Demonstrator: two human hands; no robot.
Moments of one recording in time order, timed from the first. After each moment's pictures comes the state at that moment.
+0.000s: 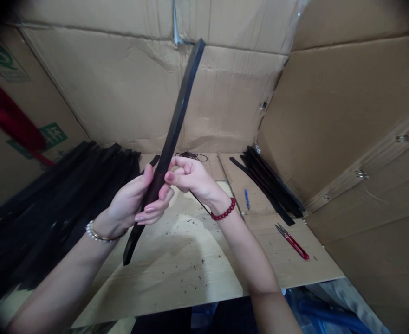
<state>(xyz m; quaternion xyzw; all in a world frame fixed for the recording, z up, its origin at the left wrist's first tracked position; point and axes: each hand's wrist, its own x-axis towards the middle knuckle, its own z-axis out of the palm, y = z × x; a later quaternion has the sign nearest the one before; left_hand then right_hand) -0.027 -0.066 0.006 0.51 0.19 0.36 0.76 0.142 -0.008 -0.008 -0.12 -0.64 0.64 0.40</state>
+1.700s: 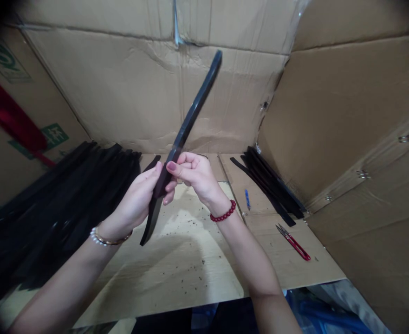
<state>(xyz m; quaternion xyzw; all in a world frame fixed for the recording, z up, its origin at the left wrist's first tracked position) -0.013 -0.058 -0.006 0.55 0.31 0.53 0.56 0.134 -0.016 -0.001 -0.20 -0.57 0.60 0.52</state>
